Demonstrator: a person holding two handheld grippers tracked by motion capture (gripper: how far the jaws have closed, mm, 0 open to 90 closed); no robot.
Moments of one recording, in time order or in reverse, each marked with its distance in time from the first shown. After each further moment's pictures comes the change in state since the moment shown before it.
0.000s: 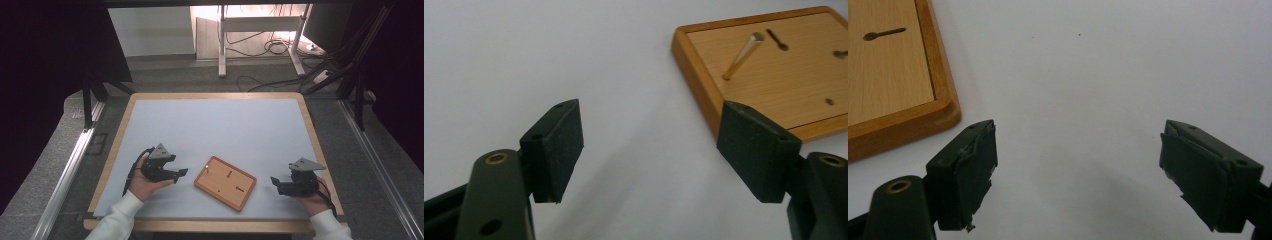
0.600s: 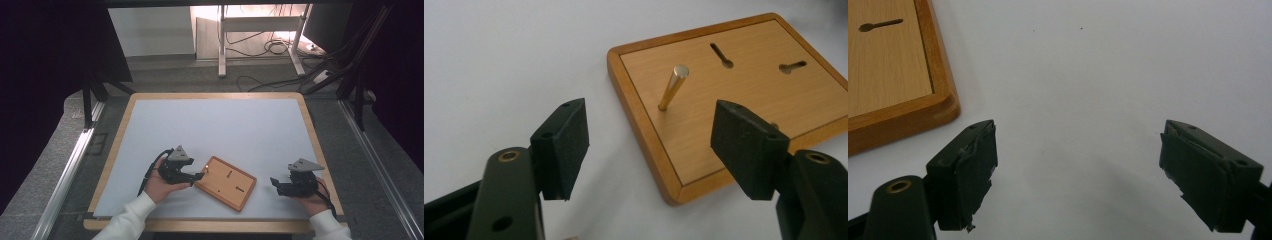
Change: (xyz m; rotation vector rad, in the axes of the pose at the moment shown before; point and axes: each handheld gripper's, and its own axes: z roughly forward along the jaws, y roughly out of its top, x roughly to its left) left arm -0.030 0.022 0.027 0.020 -0.072 0.046; right arm 0.001 -0.001 0.002 0.015 -0.001 -0.004
